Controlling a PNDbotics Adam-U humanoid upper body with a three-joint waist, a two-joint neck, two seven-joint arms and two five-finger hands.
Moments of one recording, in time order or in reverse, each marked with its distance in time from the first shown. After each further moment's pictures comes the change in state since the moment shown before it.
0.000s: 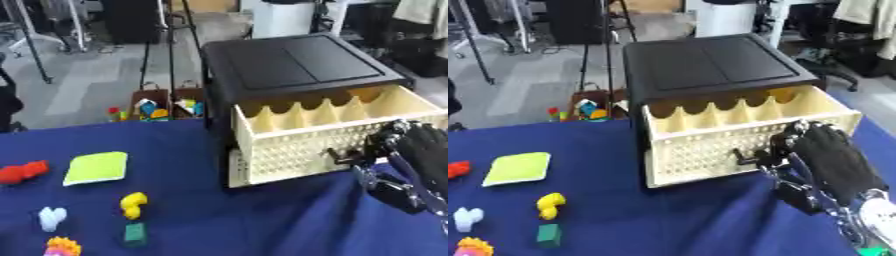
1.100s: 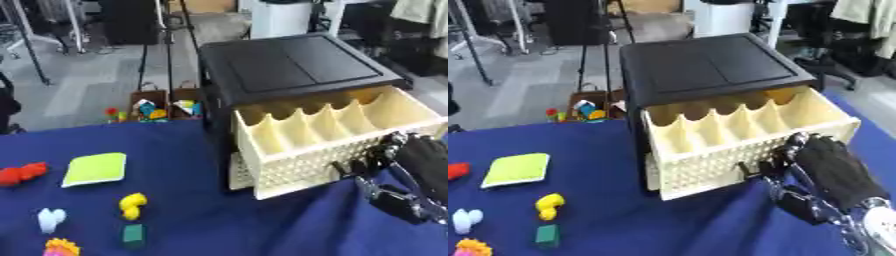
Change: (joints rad) left arm -0.003 0.000 0.000 0.000 0.000 0.000 0.000; right arm 0.029 0.000 0.009 -0.006 0.003 -0.038 0.069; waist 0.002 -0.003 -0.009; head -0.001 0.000
